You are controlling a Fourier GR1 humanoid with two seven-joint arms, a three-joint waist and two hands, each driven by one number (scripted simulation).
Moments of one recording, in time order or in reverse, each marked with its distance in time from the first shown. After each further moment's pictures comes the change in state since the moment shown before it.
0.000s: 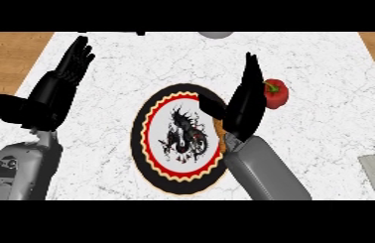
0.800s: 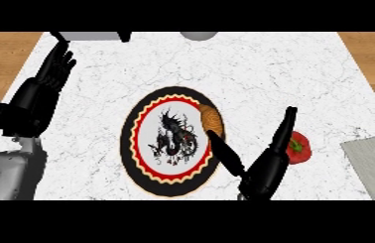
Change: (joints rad) left arm 0.057 0.032 0.060 -0.012 0.004 0.006 0.009; right arm 0.449 0.006 0.130 -0.345 0.188 -0.302 0.017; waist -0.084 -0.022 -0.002
